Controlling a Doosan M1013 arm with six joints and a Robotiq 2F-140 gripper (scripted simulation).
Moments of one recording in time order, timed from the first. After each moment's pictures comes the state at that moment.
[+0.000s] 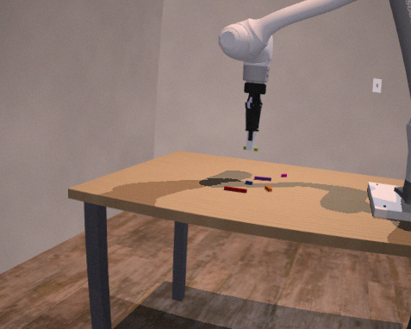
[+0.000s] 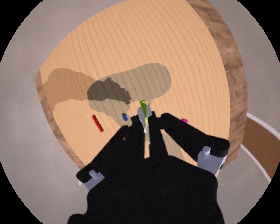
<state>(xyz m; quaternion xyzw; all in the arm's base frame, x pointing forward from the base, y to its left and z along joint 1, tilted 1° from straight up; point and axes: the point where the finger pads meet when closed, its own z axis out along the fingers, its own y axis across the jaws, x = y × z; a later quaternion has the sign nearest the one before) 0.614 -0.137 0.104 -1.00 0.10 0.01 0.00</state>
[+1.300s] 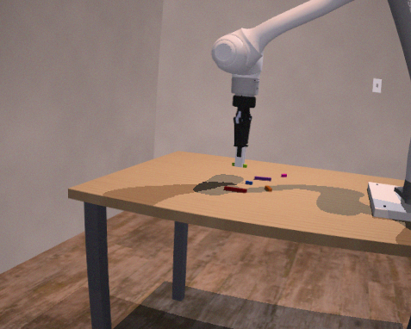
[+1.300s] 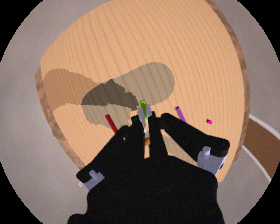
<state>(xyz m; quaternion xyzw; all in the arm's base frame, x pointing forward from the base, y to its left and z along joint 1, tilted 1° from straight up) 0.638 -0.059 0.058 -1.00 0.09 0.01 0.00</state>
